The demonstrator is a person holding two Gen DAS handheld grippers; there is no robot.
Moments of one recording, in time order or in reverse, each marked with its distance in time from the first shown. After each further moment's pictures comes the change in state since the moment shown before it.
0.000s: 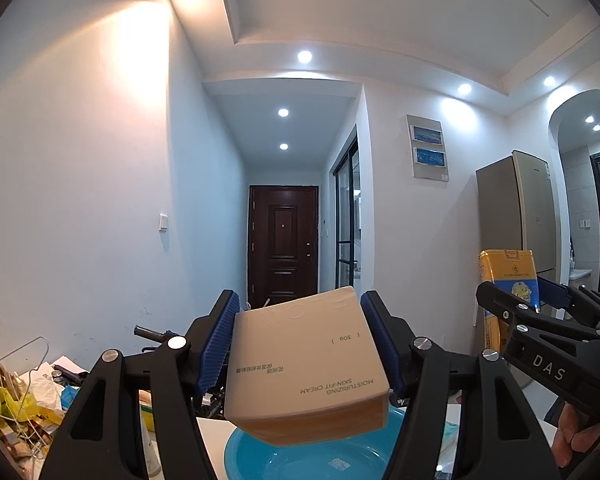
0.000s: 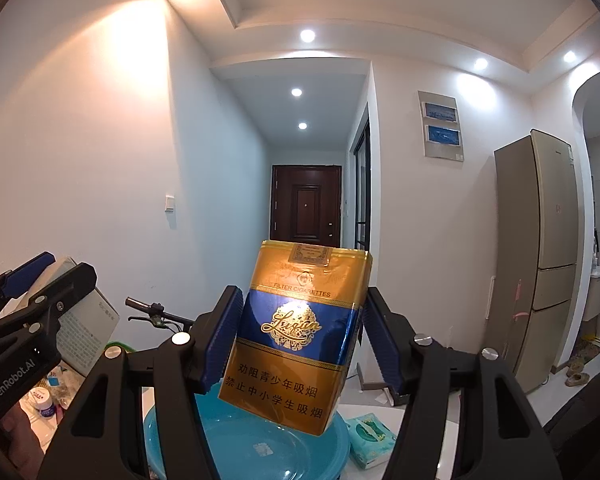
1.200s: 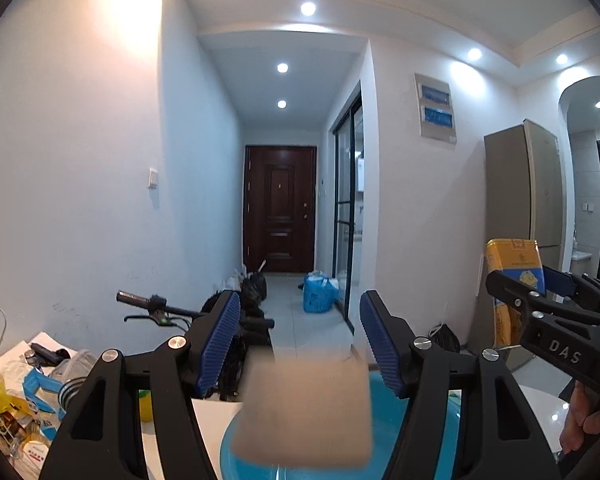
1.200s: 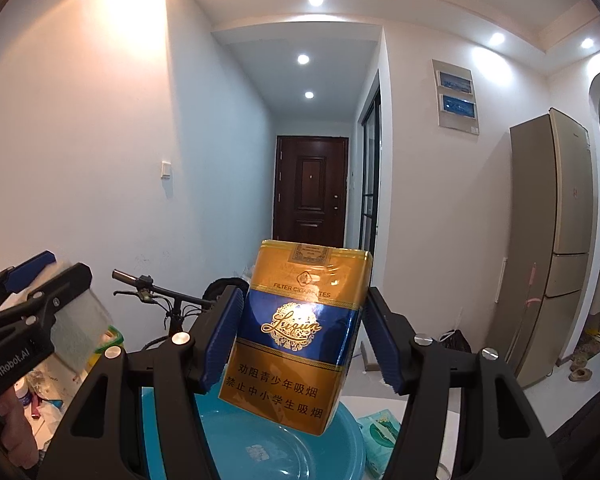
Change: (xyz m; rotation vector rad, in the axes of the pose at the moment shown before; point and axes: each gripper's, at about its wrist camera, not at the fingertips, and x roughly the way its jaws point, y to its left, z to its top) left arm 0.110 0.028 -0.043 -0.006 0.163 -0.020; right arm 0.083 0.003 -0.042 -0.012 0.126 0.018
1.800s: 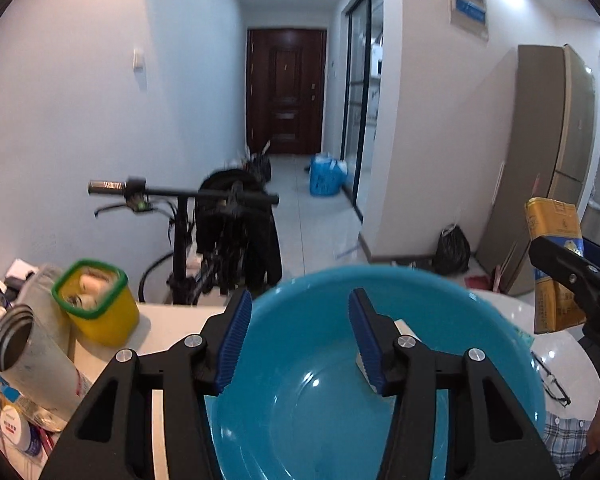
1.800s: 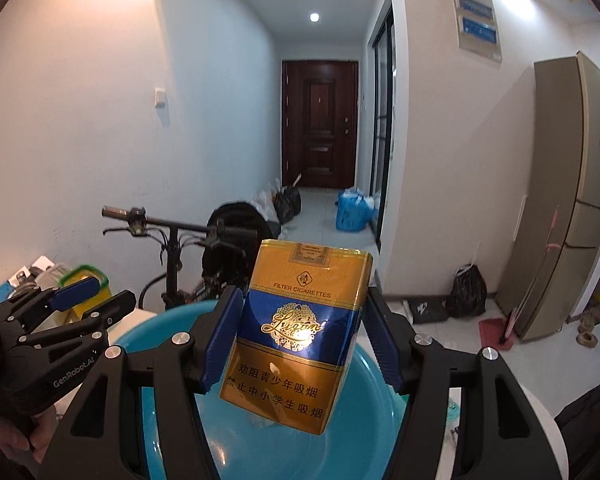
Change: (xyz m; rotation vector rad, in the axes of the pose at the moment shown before) left arm 0.144 0.014 -0.088 -0.021 0.473 0.015; right arm 0.097 -0.015 -0.060 0.024 0.316 0.058
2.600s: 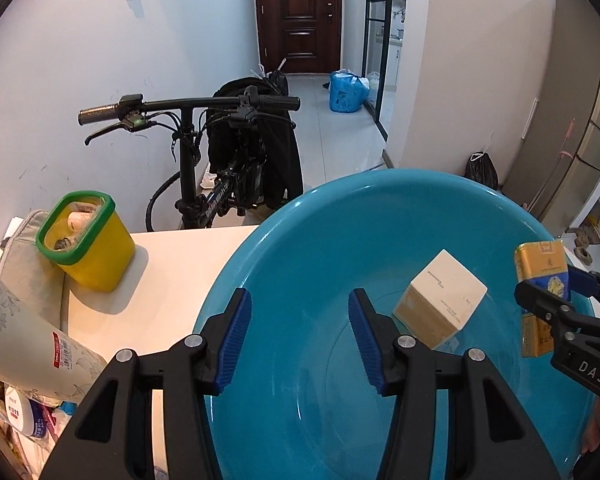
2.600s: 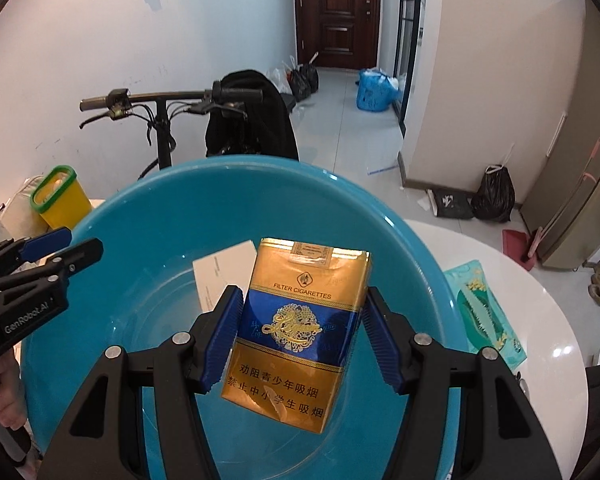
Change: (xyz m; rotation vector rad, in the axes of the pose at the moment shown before) left arm 0.074 0.016 -0.029 0.009 0.304 0.073; right arm 0.103 -0.016 -0.062 -0.003 0.452 0.066
